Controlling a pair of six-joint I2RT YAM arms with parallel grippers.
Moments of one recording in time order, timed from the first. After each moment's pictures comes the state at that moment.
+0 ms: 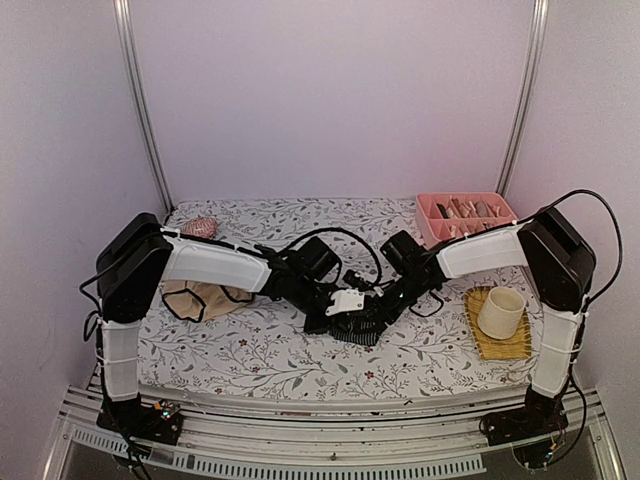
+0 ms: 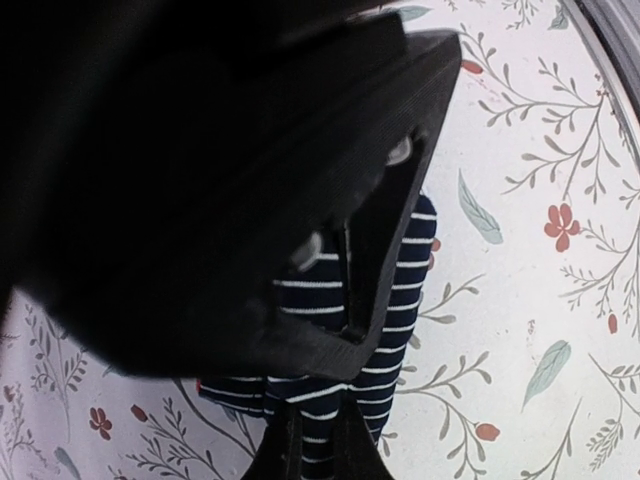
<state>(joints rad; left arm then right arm) -0.93 2.06 1.37 -0.32 0.30 0.71 0.69 1.95 1.16 -0.37 -0.61 -0.12</state>
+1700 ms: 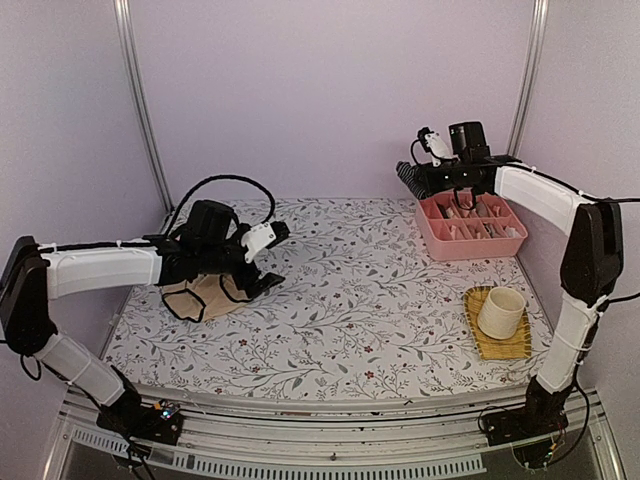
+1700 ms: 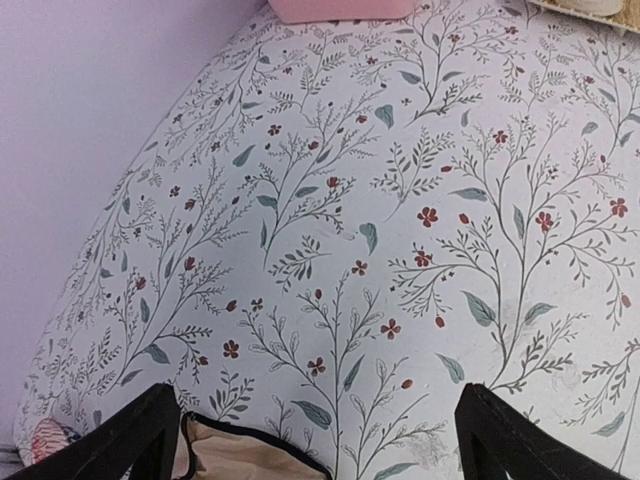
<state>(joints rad) -0.63 1.49 0.93 -0.08 0.11 0.52 0.34 1.83 1.62 -0.36 -0.11 -0.09</state>
